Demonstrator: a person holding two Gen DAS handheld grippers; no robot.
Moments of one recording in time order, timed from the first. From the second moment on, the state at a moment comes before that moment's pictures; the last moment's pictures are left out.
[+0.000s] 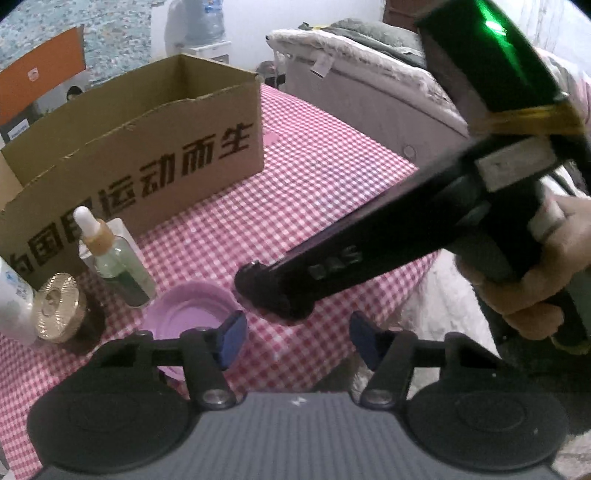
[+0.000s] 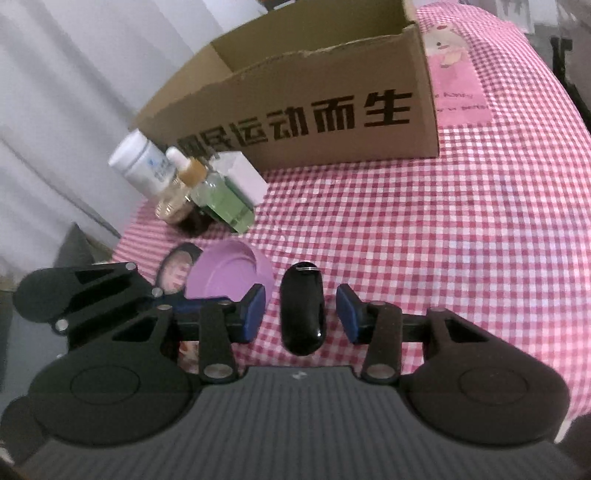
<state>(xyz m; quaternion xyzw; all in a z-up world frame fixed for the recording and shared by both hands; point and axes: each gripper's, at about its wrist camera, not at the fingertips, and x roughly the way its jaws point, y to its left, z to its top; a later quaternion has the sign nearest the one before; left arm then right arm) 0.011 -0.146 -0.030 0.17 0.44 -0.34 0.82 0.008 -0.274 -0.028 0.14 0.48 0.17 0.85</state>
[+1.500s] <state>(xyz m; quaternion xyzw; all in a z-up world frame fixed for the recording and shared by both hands) 0.050 -0.169 -0.063 0.17 0.46 -0.32 0.81 -0.003 -0.352 -0.041 0.36 0.46 0.16 0.80</state>
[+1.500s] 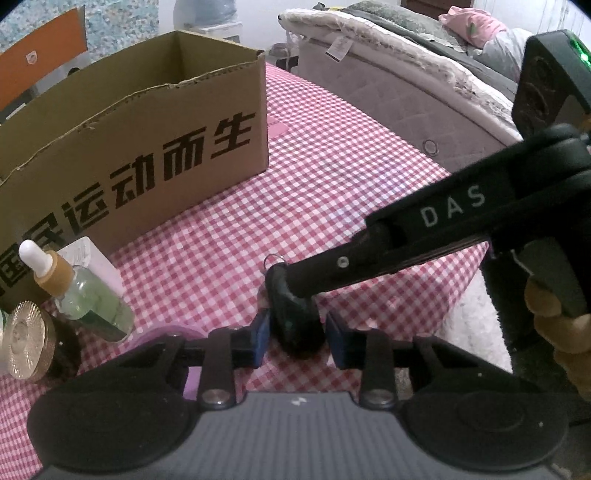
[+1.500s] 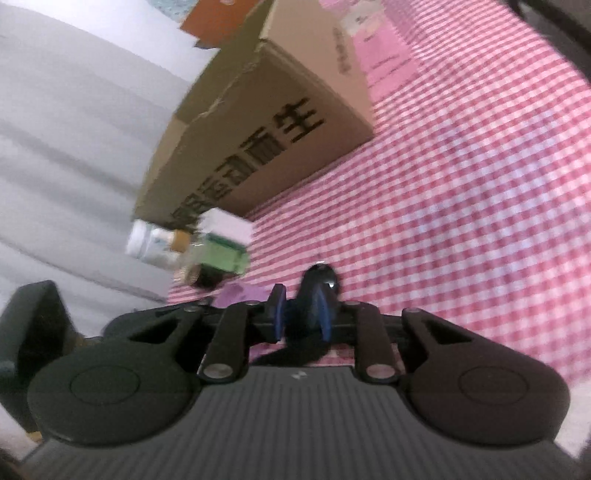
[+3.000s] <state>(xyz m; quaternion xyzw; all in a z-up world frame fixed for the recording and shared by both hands) 0.039 -0.169 -0.033 0.17 0.39 -0.32 0.84 -0.032 -0.367 -0.042 0.47 0.40 0.14 0.77</state>
